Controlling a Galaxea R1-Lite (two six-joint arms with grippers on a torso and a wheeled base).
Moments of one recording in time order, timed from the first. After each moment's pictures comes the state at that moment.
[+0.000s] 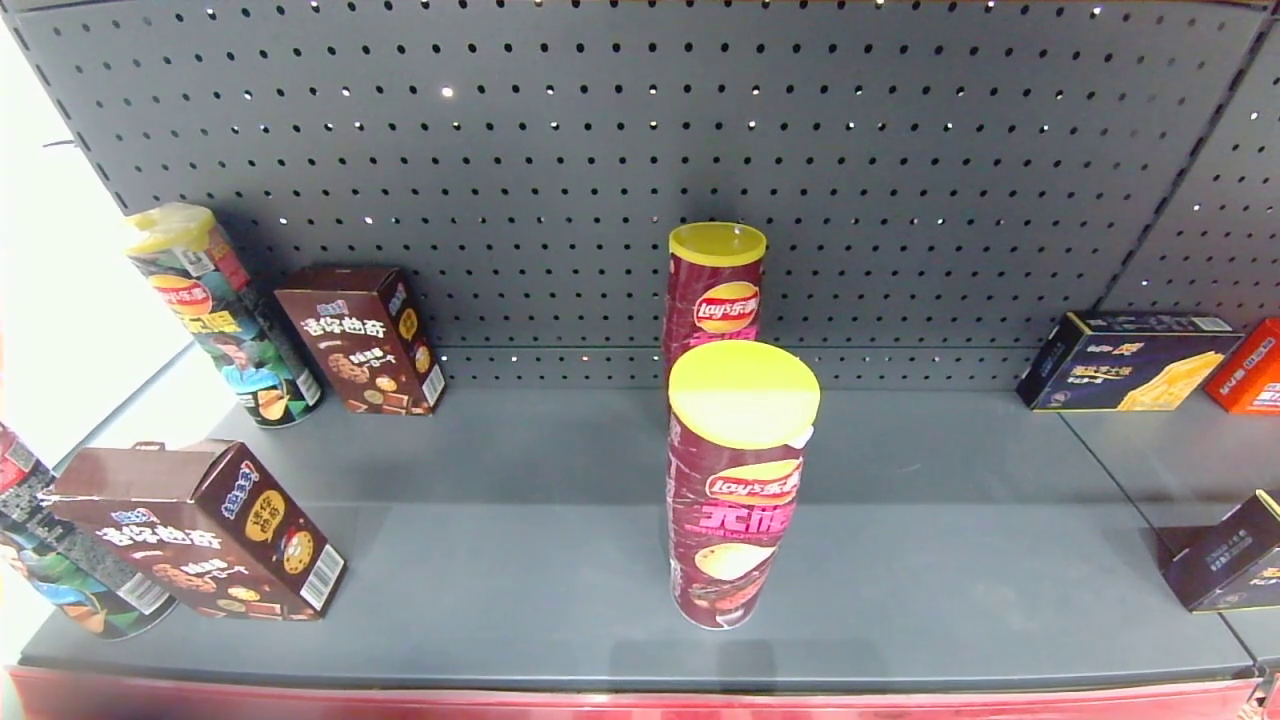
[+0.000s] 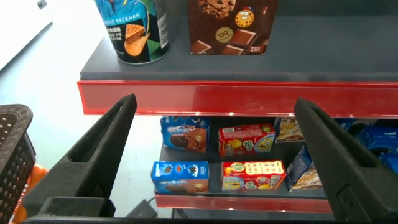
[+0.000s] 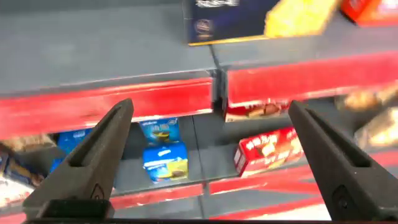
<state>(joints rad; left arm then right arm) 0.00 0.00 0.00 0.00 0.03 0.00 -0.07 0.09 0.00 0.00 -0.08 0.00</state>
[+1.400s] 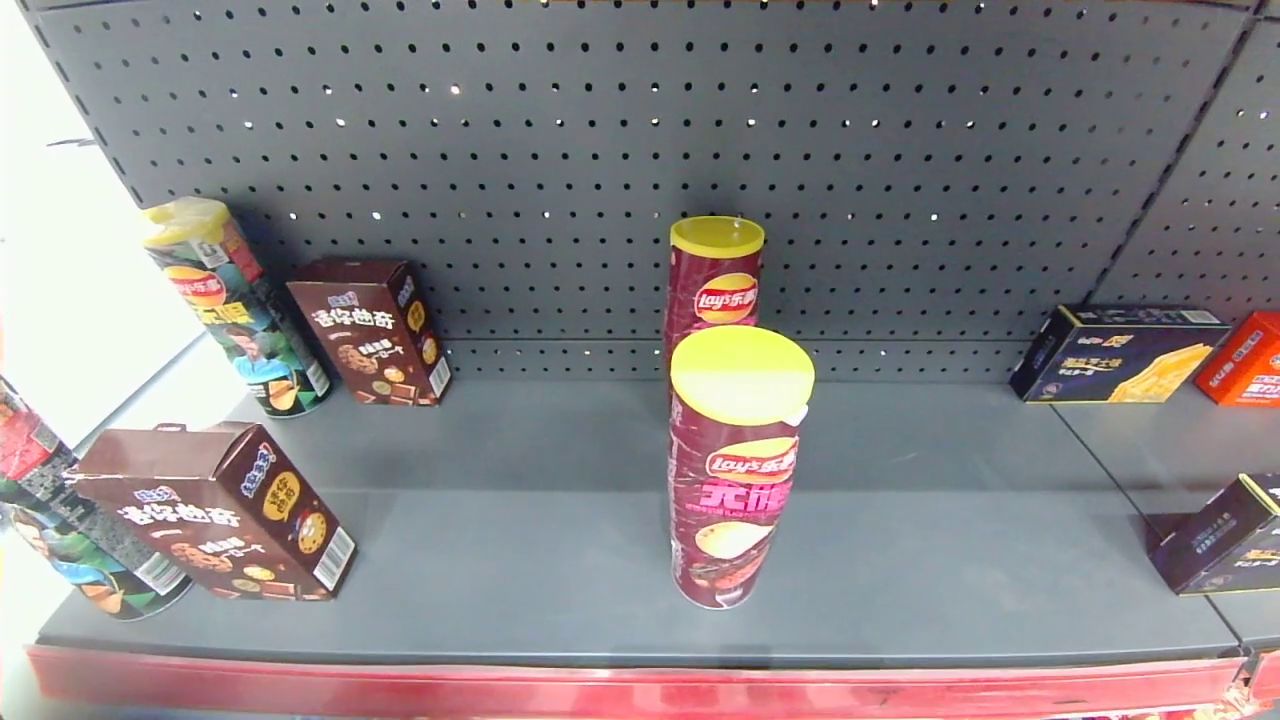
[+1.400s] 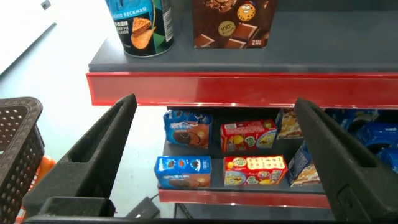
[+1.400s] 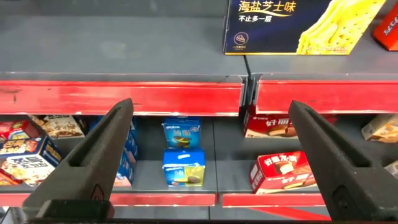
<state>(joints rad) 0.00 0.00 0.00 0.00 0.04 0.01 0.00 0.00 0.00 0.00 -0.02 -0.01</state>
